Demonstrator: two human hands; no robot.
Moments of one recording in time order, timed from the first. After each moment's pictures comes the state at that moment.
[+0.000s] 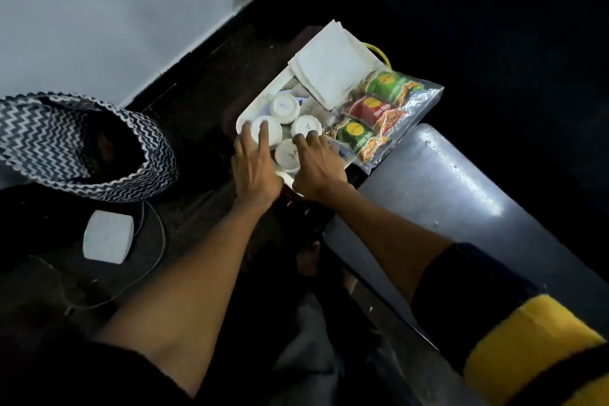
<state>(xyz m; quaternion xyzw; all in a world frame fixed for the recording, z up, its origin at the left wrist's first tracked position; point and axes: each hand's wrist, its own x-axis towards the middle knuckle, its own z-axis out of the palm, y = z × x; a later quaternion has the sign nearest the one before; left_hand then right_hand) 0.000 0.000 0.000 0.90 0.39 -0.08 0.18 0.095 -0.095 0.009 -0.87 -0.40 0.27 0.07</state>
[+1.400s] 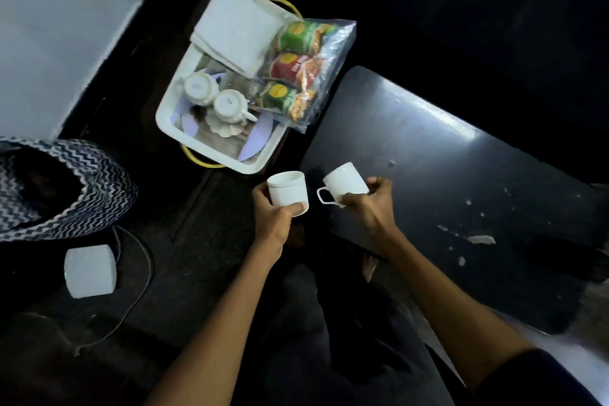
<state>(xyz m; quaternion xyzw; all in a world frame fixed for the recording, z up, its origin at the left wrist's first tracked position) -0.033 -0.168 0.004 0.53 0.53 -0.07 0.66 0.045 -0.334 -0.004 -0.78 0.27 0.28 0.49</state>
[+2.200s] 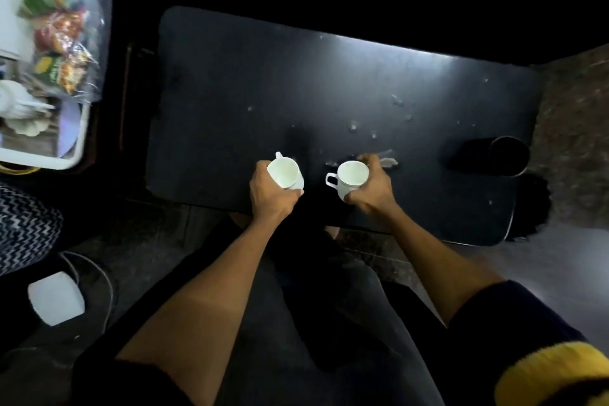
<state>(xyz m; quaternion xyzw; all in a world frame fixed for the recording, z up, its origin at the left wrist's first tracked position) 0.000 -0.477 -0.080 0.81 0.37 -0.21 0.40 0.023 -0.690 -0.077 -0.83 0.22 0.32 0.41</state>
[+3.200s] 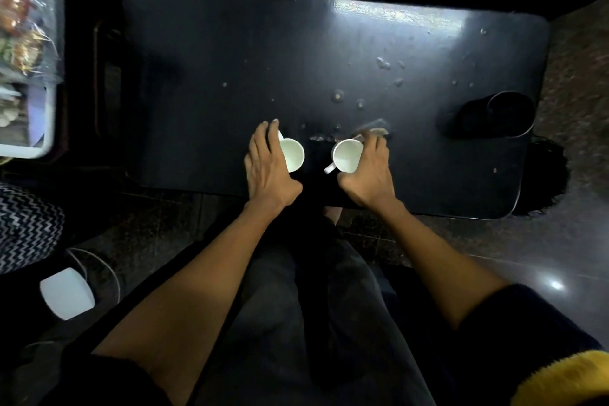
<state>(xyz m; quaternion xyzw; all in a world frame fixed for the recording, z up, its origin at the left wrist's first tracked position) -0.015 -0.516 -0.089 0.96 0.11 -0.19 0.19 -0.008 -0.708 -0.087 -0.89 0.14 0.25 0.34</state>
